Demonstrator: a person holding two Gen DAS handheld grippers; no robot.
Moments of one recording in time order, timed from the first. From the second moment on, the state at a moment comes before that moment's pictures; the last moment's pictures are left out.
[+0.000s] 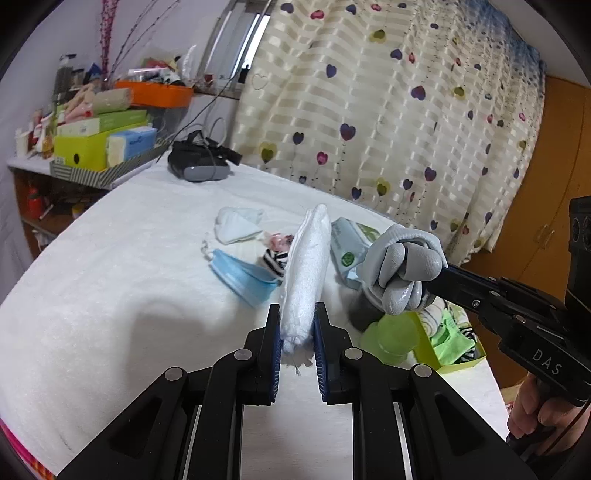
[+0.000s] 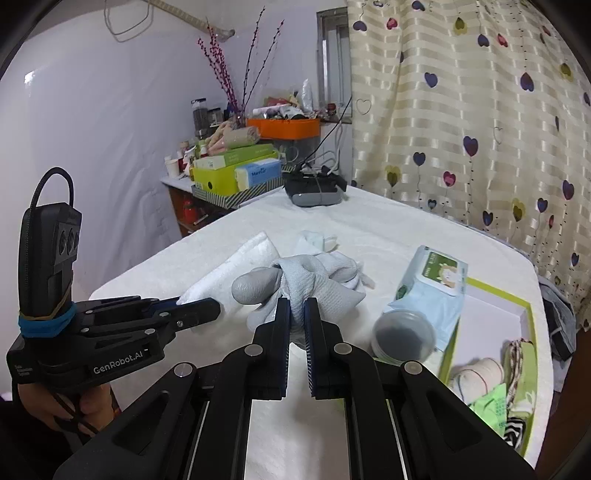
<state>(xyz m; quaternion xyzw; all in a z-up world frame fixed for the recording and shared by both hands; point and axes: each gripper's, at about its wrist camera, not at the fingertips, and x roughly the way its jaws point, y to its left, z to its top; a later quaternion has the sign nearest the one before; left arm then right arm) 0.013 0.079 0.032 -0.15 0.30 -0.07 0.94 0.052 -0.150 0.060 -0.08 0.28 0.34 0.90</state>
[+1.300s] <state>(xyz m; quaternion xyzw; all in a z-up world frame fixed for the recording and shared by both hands) 0.022 -0.068 0.066 -0.07 0.29 -0.21 0.93 0.027 -0.328 0.077 0.01 0.25 0.18 0.95</state>
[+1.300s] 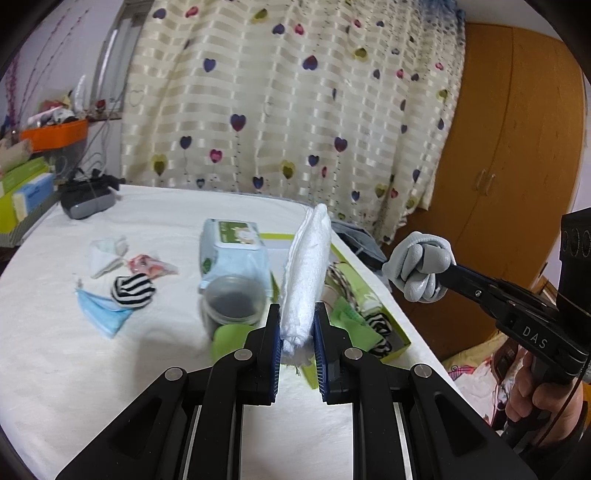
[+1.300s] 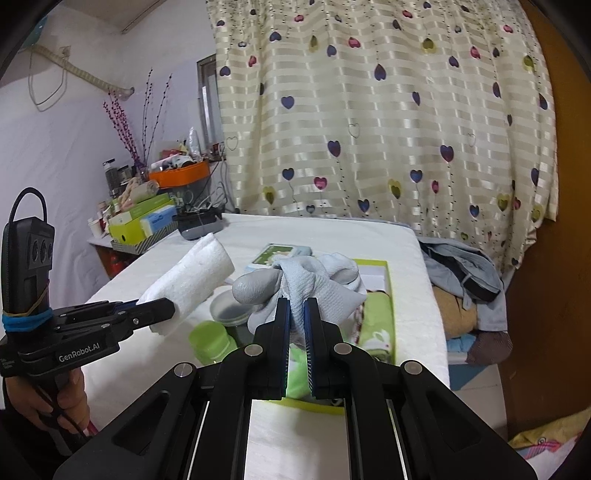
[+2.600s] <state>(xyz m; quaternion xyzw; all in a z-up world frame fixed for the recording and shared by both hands) 0.093 -0.156 -0.006 -0.04 0.41 -0.25 0.88 0.100 -0.371 -0.018 0.05 0.36 0.16 0.92</state>
